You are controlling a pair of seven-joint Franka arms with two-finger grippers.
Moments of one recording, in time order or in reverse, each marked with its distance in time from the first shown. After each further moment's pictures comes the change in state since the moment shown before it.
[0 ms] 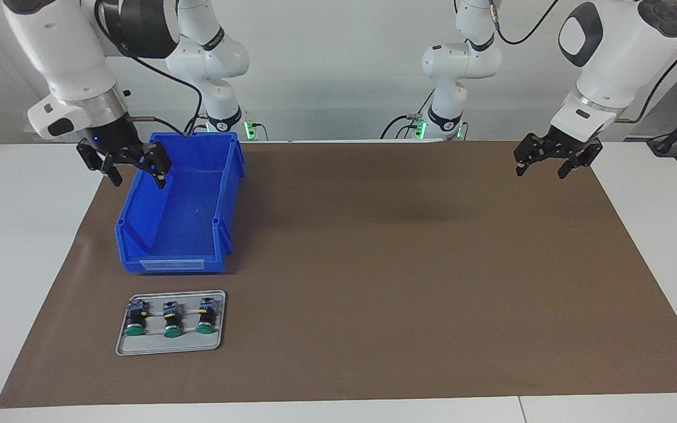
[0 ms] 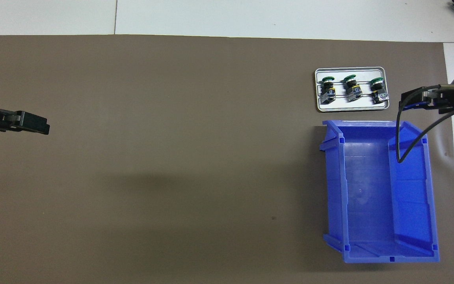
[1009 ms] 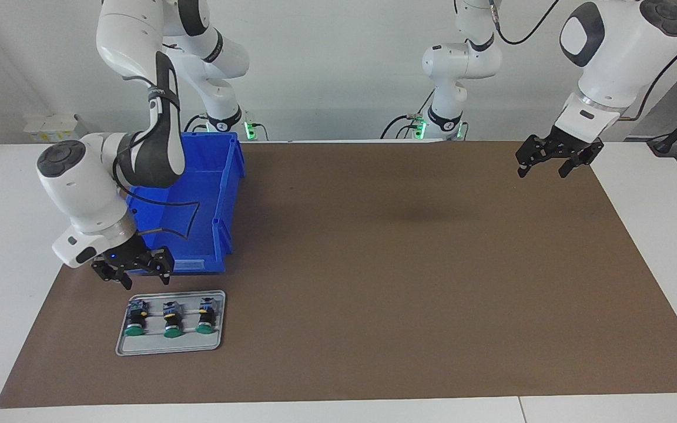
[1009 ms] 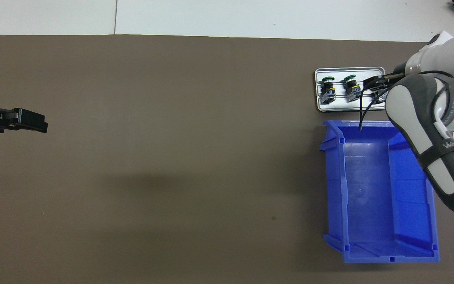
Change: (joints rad) left arm 0.003 0.000 0.006 0.000 0.000 0.004 -0.063; right arm -0.046 0.355 -0.001 0.006 0.061 0.422 -0.260
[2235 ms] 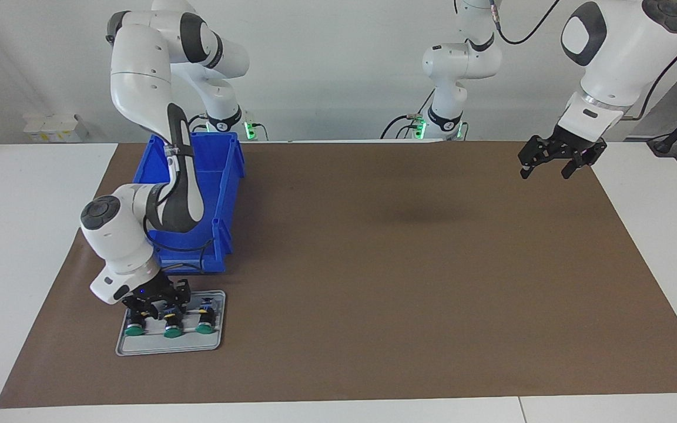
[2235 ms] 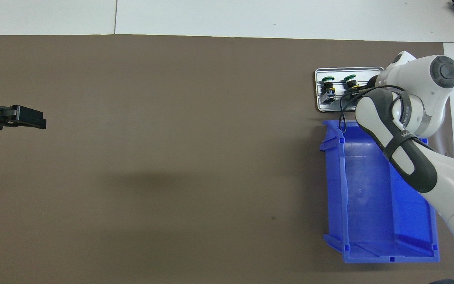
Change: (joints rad) left arm 0.000 -0.001 0.001 0.000 0.000 0.030 0.000; right arm 0.005 0.147 0.000 -0.057 0.059 0.227 -0.102
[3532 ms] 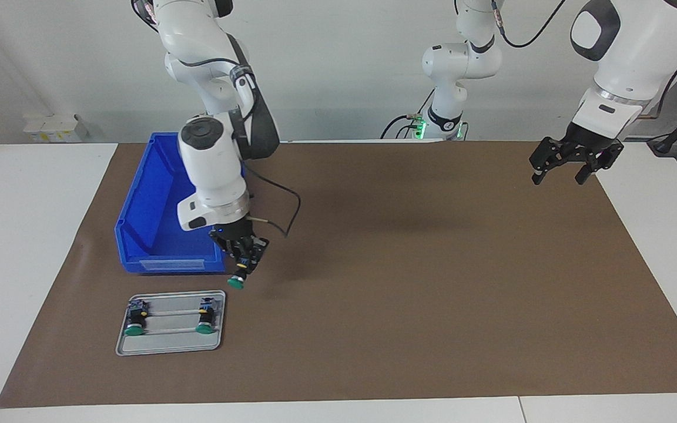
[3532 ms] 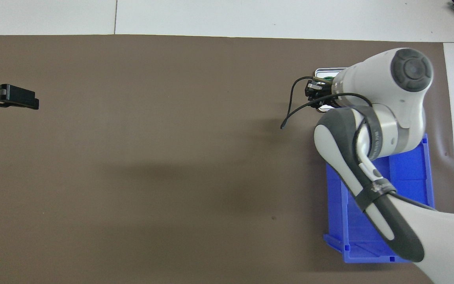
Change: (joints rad) left arm 0.000 0.063 0.001 0.115 0.000 0.015 0.005; right arm 0.377 -0.269 0.005 -0.078 -0.142 -0.188 1.163
